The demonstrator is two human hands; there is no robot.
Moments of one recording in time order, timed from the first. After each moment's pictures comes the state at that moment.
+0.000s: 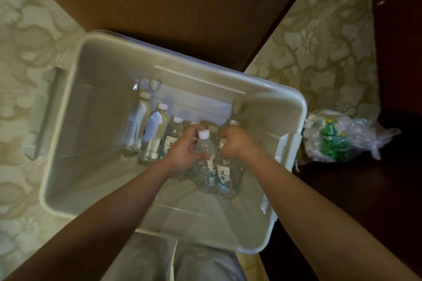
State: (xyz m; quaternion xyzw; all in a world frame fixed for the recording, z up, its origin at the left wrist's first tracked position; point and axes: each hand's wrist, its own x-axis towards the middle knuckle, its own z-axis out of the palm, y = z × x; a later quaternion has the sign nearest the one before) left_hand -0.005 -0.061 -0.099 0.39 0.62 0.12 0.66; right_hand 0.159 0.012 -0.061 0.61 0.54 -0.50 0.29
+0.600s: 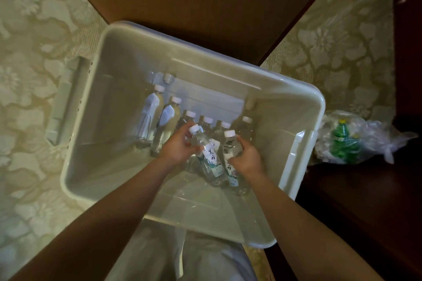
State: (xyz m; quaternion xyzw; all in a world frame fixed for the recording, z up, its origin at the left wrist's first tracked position) left_hand -0.042 -0.079 -0.106 0.36 0.71 0.09 0.59; right_hand 0.163 -0.066 -0.078 0.76 0.39 -0.52 0.08
